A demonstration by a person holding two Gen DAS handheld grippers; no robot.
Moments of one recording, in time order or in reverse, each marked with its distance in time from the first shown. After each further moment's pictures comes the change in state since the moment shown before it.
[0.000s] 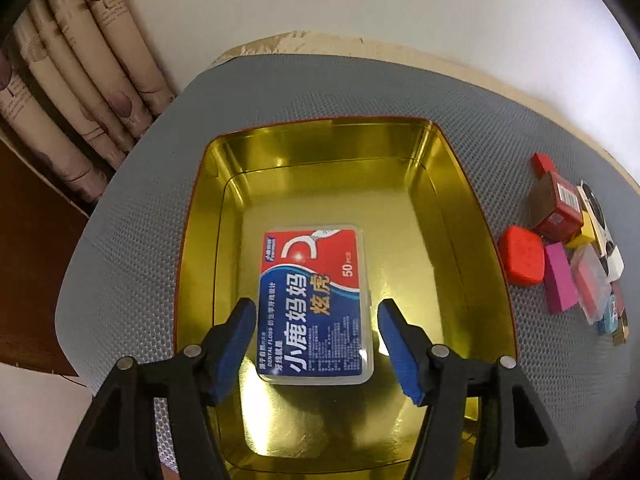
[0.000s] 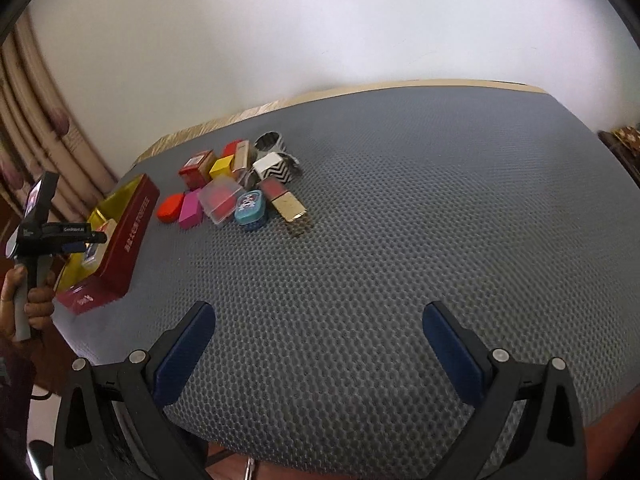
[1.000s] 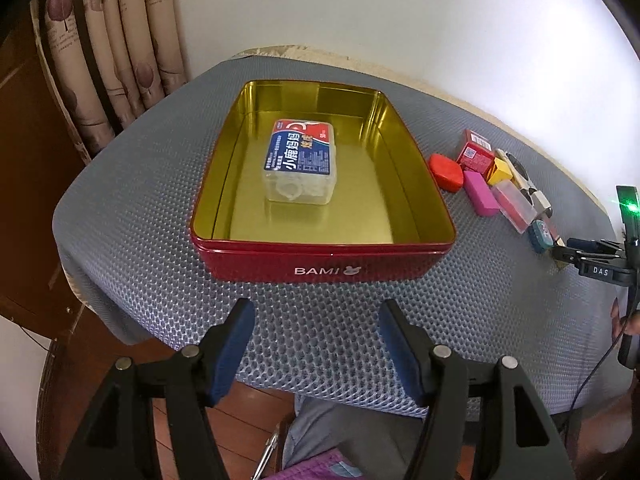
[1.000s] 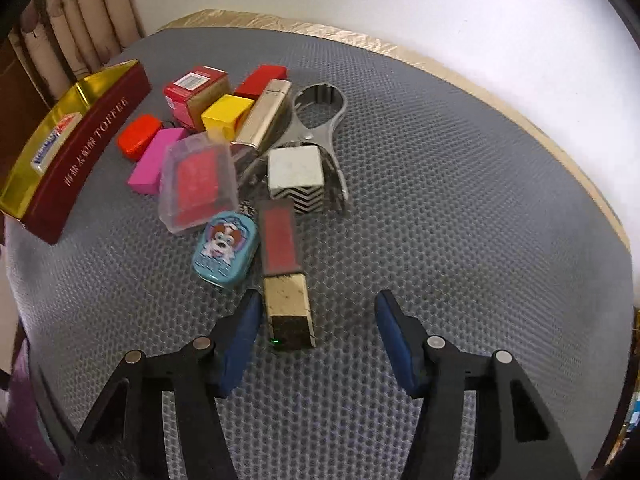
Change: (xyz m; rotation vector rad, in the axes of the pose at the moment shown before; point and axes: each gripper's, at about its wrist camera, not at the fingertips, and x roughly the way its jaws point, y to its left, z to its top) left arm -0.082 0.011 -0.149 -0.105 -0.117 -0.148; right arm 0.122 0.043 0.091 -0.467 0.308 -0.048
